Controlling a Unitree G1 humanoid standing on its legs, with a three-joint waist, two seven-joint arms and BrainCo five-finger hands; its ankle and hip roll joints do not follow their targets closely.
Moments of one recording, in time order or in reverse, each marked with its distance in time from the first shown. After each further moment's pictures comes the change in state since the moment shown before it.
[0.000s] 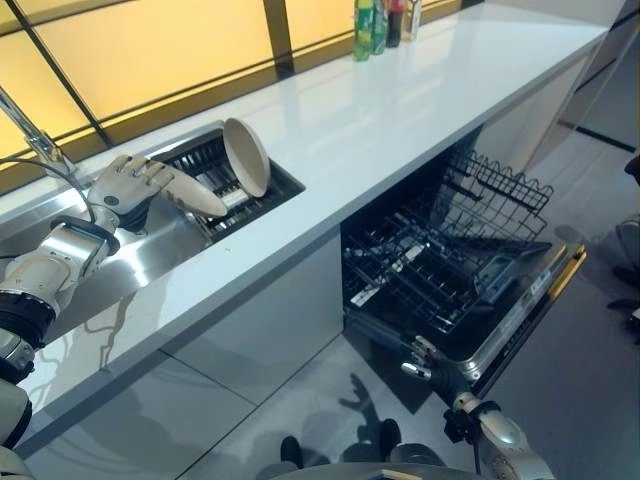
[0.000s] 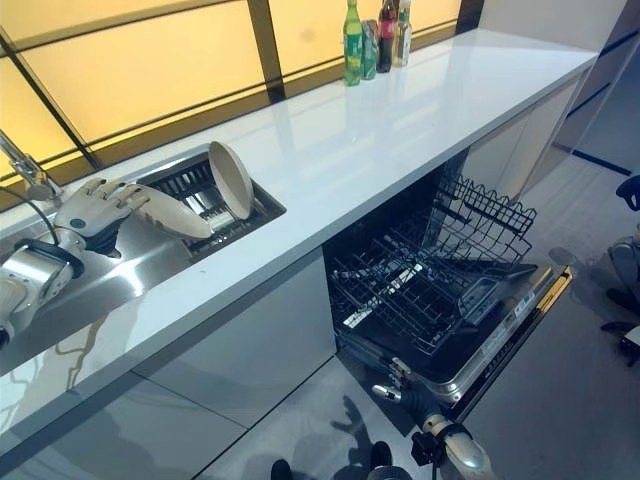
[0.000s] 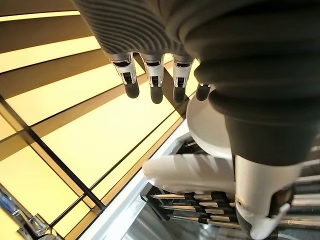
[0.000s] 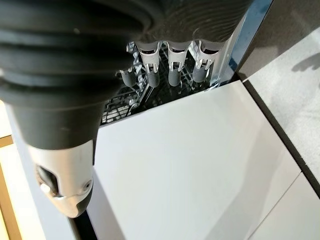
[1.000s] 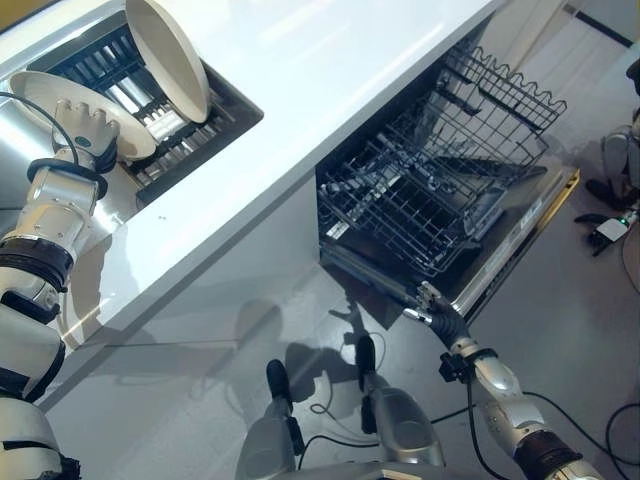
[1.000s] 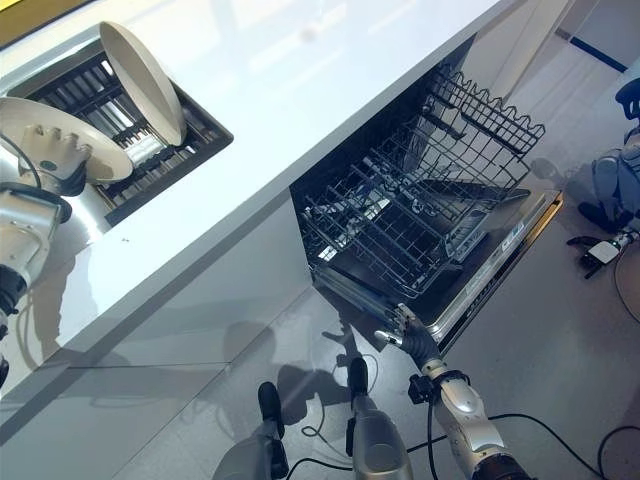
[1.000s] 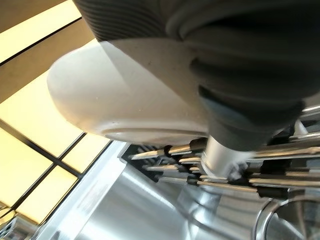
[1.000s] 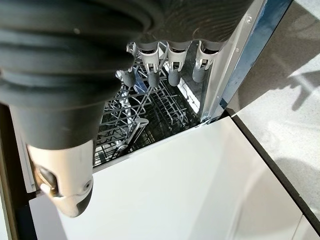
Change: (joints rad) left arm -0.343 -0.079 -0.154 0.200 0.110 0.246 -0.214; right arm -0.172 -0.011 -0.010 -0.006 0.029 -0.046 -0.096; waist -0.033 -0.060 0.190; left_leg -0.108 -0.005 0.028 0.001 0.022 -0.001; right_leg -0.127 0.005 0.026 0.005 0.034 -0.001
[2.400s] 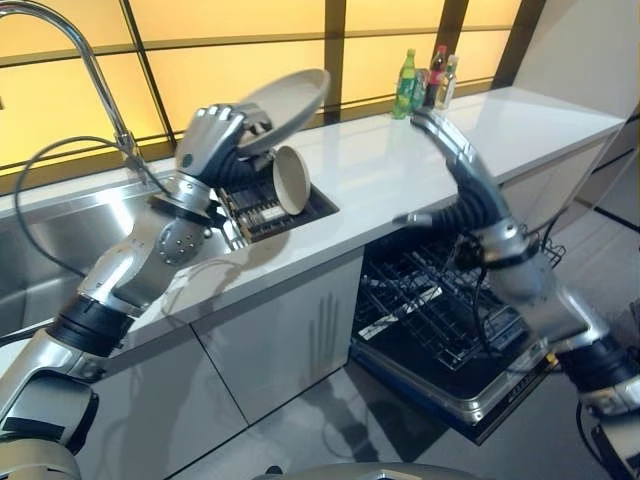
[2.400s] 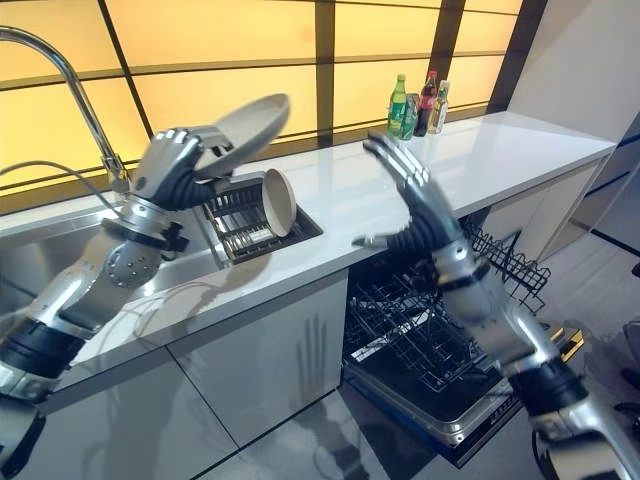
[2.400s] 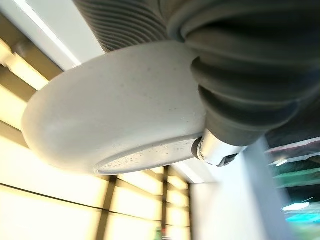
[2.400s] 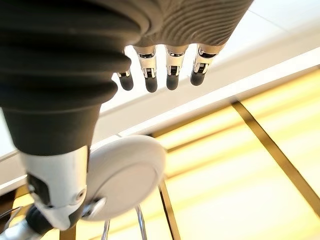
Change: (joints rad) left arm 0.415 -0.210 0.411 -0.891 -0.694 -0.375 0.173; right arm -0.499 -0.324 -0.063 -0.485 -0.951 -0.054 -0.523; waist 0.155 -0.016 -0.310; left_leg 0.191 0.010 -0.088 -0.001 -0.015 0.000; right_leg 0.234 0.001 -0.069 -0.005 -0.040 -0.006
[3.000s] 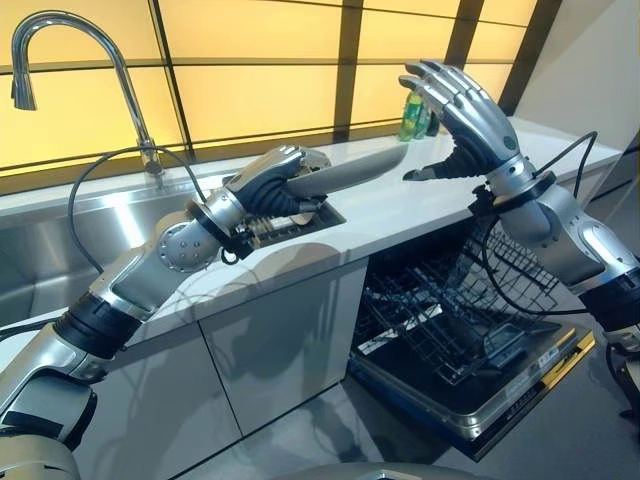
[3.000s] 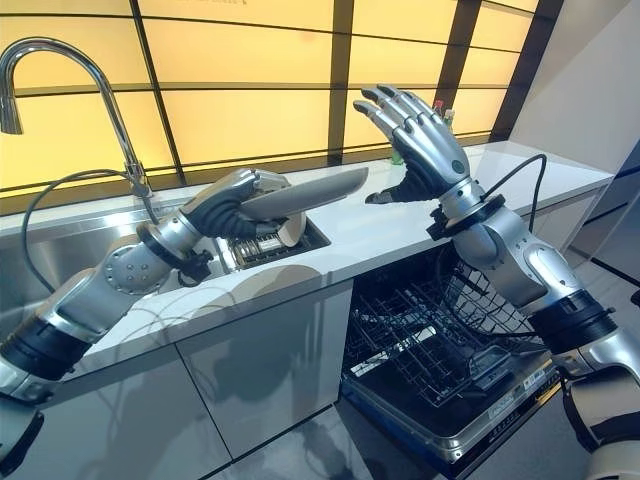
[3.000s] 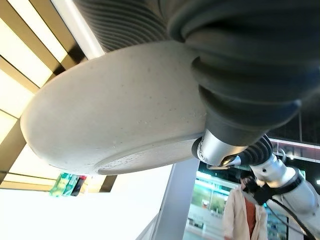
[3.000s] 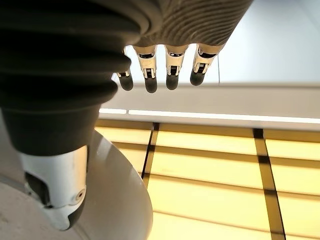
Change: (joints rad) left arm -0.043 0.062 -0.110 -0.041 -0.330 -0.155 -0.338; right arm -0.234 -0.144 0.199 0.151 -0.071 0.078 0.094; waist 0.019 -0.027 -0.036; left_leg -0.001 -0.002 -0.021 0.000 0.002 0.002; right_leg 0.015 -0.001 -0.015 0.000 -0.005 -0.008
